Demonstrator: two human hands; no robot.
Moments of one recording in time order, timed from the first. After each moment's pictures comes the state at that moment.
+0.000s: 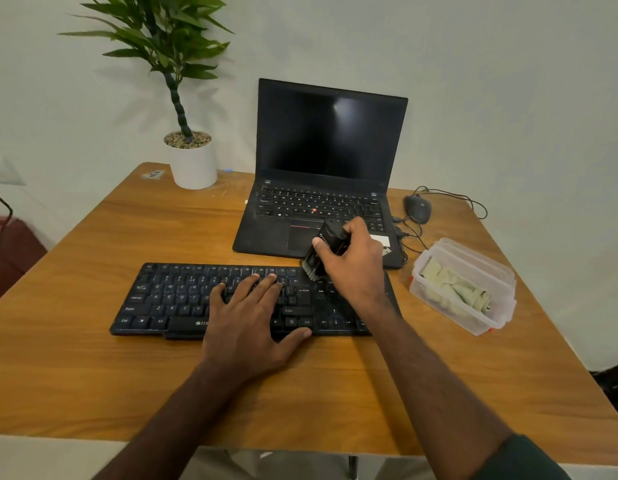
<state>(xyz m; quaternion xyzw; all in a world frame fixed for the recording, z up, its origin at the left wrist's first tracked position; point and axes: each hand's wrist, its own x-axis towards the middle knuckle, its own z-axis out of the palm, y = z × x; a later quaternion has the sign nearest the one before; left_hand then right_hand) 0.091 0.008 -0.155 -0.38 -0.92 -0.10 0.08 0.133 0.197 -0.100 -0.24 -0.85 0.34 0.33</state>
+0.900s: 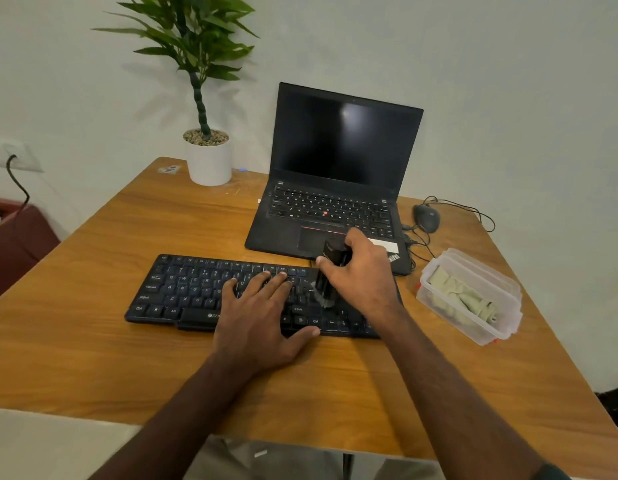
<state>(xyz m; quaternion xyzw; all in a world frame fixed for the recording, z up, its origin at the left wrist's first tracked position) 0.090 0.008 -0.155 -0.38 -0.92 -0.11 0.09 0.145 0.180 -0.082 -0.23 -0.91 0.26 0.23</state>
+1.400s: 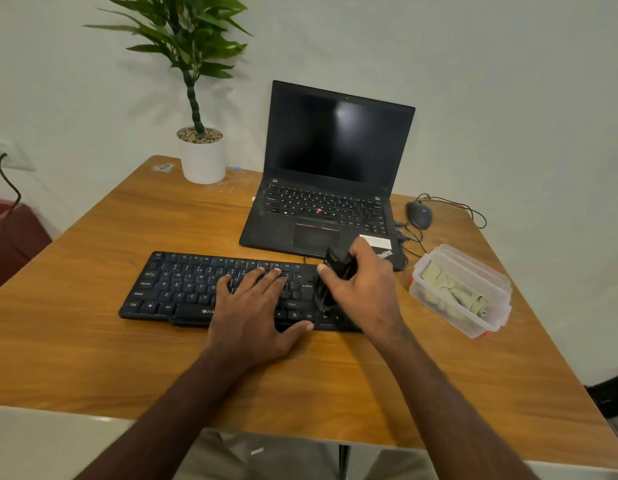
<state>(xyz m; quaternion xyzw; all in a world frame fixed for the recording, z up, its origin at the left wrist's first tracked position) 0.092 0.007 -0.155 -0.38 -0.91 -0.11 0.09 0.180 0.170 -0.084 -0.21 -0.90 0.28 0.27</state>
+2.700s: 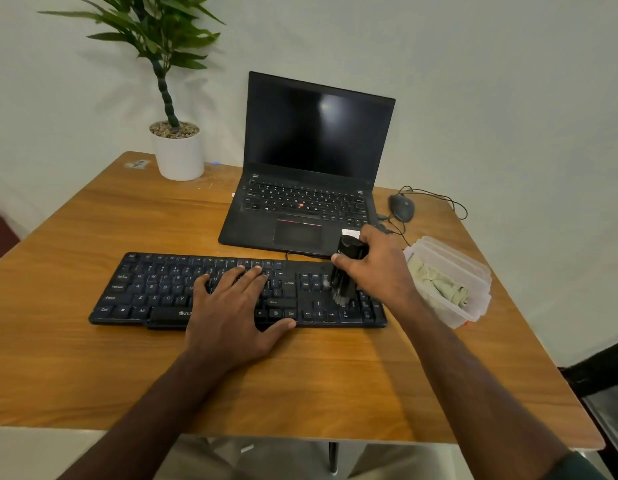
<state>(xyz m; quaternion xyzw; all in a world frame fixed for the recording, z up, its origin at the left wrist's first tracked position) 0.090 0.008 -0.157 -0.38 -0.91 -0.11 0.09 0.176 0.234 -0.082 -0.27 -0.91 0.27 0.19</state>
